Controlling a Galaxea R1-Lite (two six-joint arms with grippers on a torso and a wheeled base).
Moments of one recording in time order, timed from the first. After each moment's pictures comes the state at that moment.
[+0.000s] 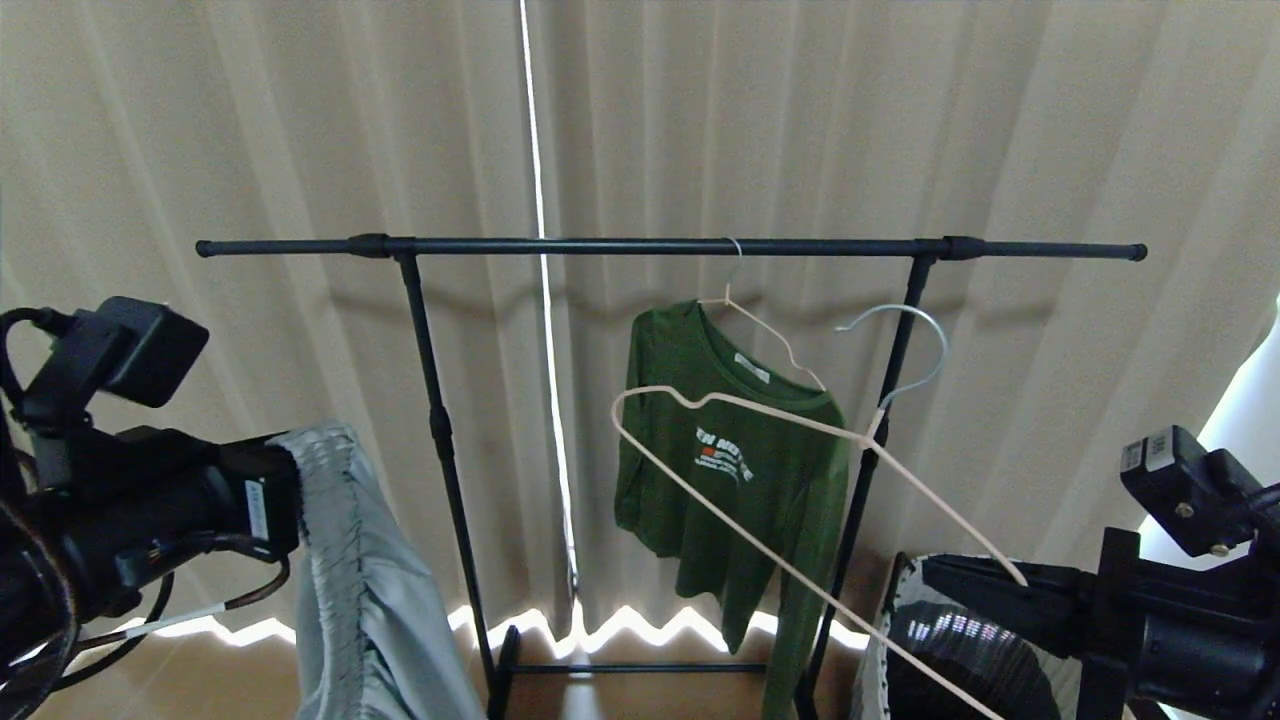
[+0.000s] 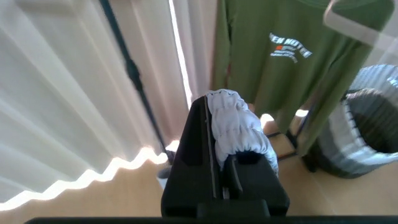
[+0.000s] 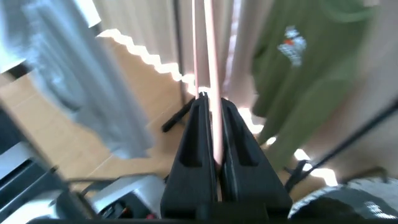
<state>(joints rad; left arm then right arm) -0.29 1.25 -0.55 -0.41 0.05 0.06 0.49 1.23 -0.36 -0.50 0.28 0.03</state>
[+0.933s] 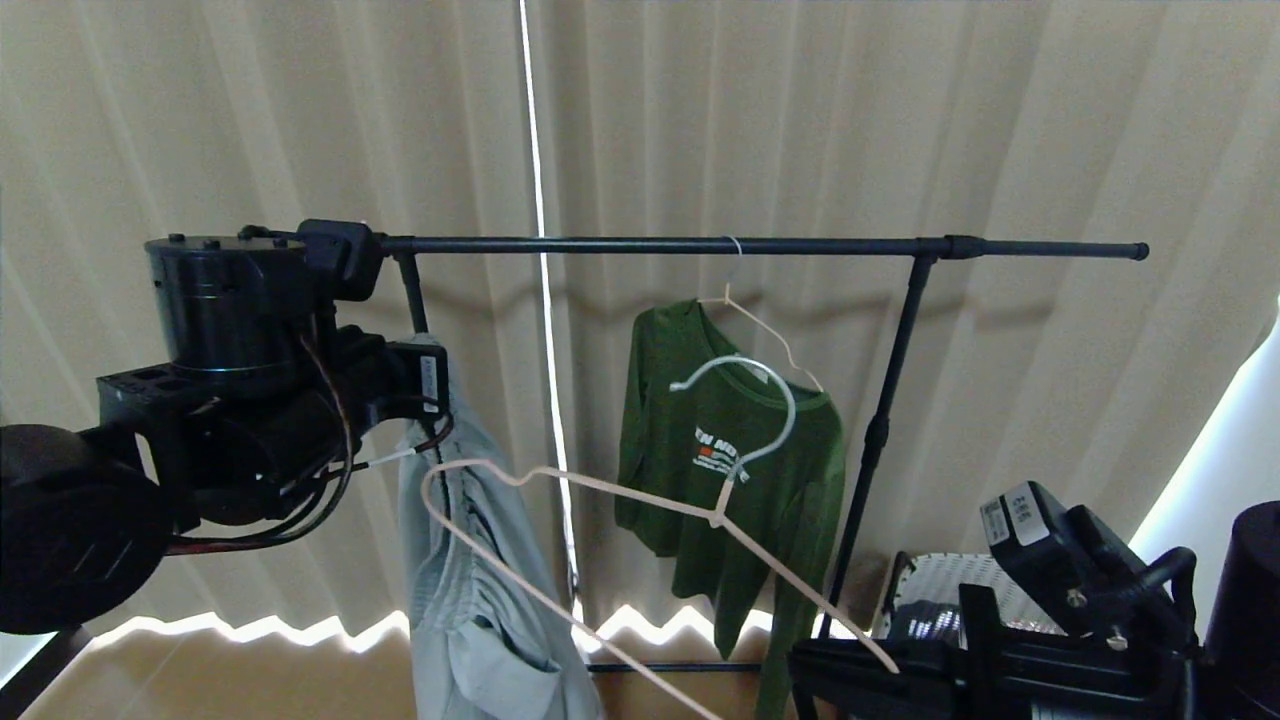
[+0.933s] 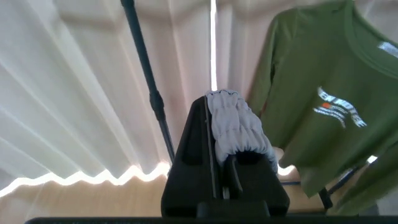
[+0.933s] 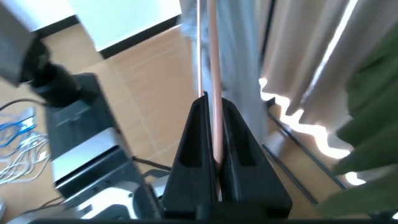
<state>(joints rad) -0.43 1.62 -0.85 -0.54 0.41 0.02 0.83 1.39 -0.36 -0.70 0.28 0.18</state>
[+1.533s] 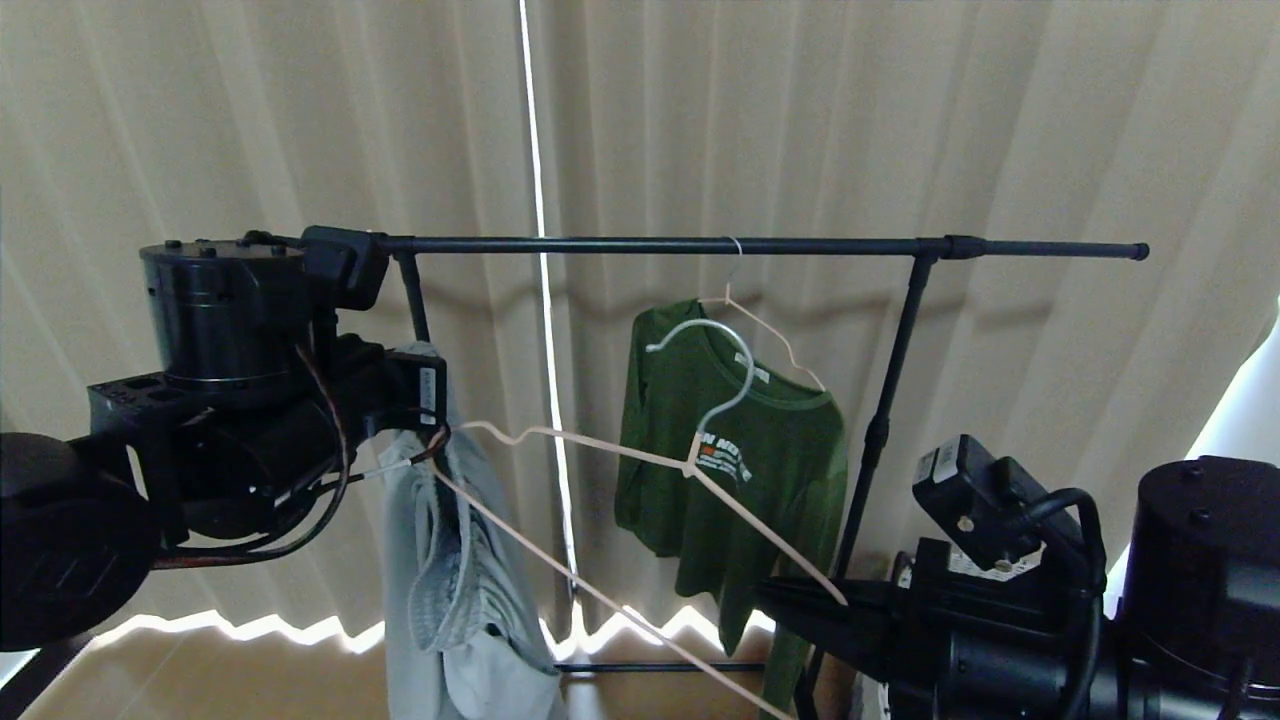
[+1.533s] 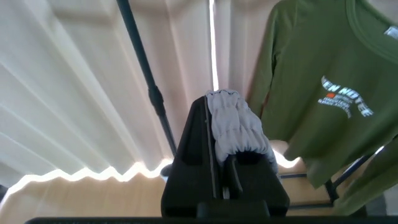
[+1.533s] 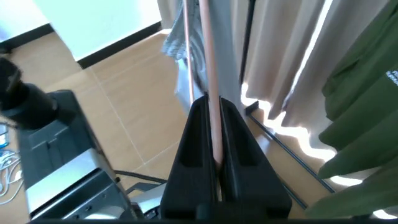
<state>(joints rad) -0.44 1.60 -0.83 -0.52 0.43 0.05 0.82 1.49 -0.45 -0.70 0.14 0.18</state>
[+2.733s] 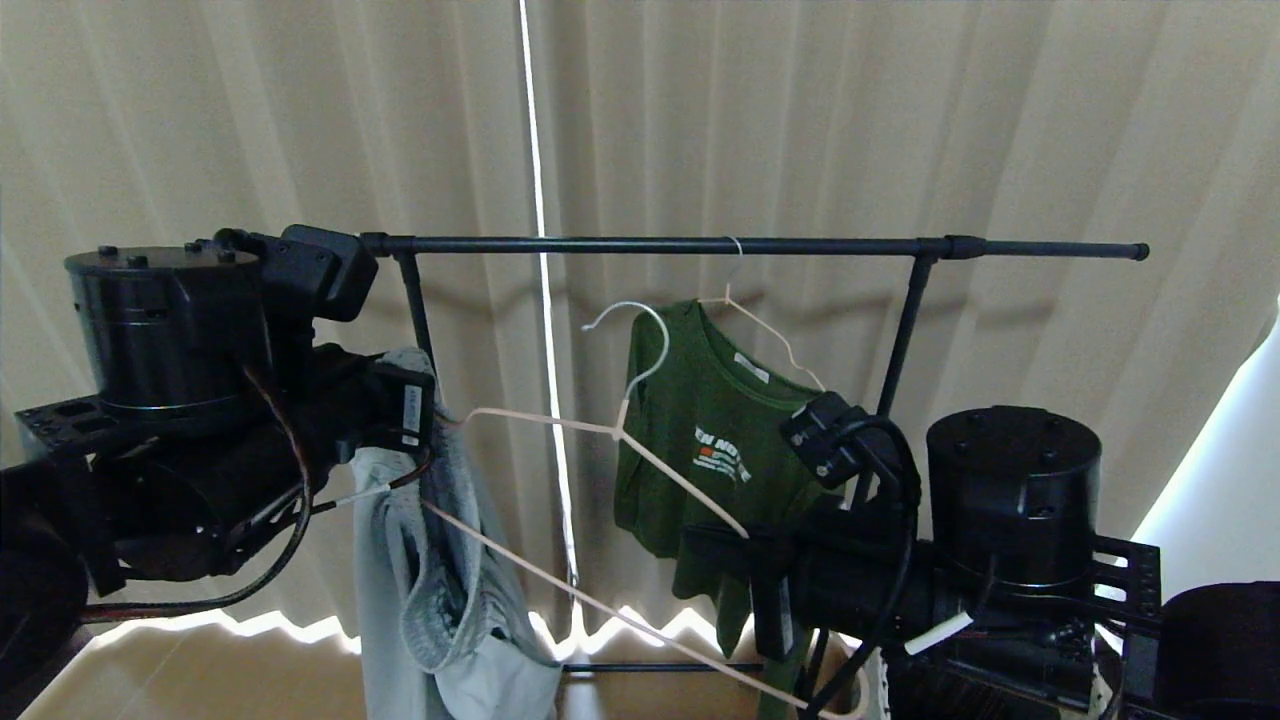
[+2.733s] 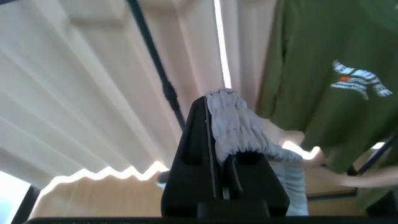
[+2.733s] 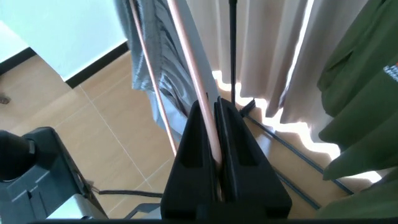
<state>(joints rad) -0.49 1.51 -0.77 -0.51 0.46 0.12 0.81 1.72 -0.66 -0.71 0.08 0.27</state>
